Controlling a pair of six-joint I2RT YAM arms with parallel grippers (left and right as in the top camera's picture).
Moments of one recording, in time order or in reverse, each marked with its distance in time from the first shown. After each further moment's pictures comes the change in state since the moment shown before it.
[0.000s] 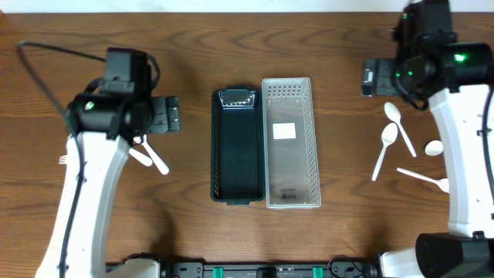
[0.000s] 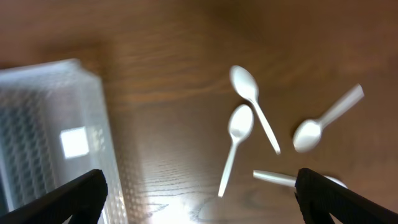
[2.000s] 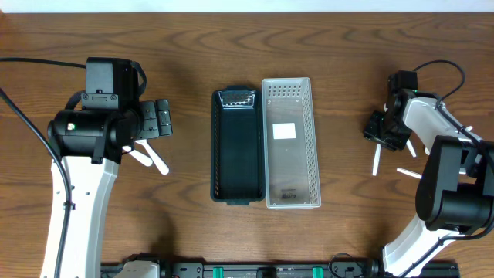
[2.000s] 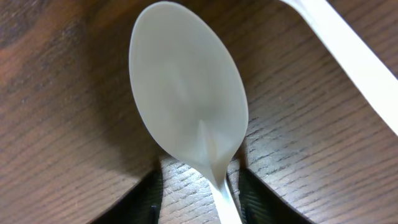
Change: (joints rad) left arm 0.024 -0.068 0.000 -0.010 0.000 0.000; right arm -0.172 0.289 -0.631 0.572 -0.113 0.181
